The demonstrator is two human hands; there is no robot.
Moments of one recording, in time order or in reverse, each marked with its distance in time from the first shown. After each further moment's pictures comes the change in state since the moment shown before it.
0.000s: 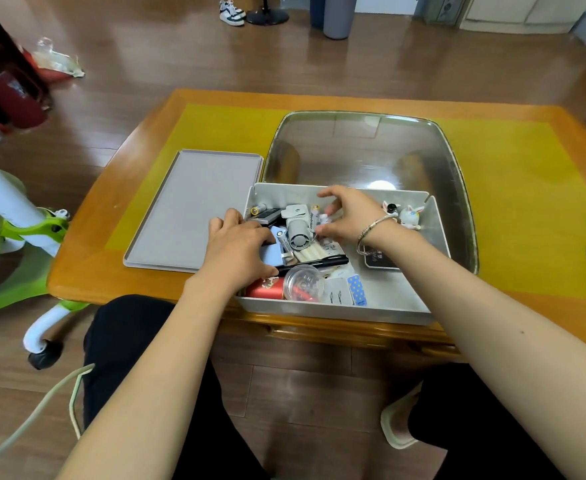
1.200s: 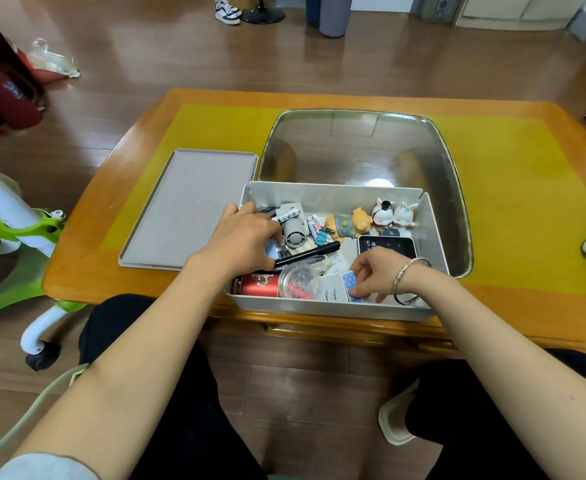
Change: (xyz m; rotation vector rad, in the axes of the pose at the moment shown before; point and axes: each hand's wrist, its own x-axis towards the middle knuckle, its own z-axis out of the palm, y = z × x) left_hand 0.019 0.004 -0.008 0.035 -0.021 0.211; right_hand -0.062 0.050 0.001 -0.077 -0.422 0.315
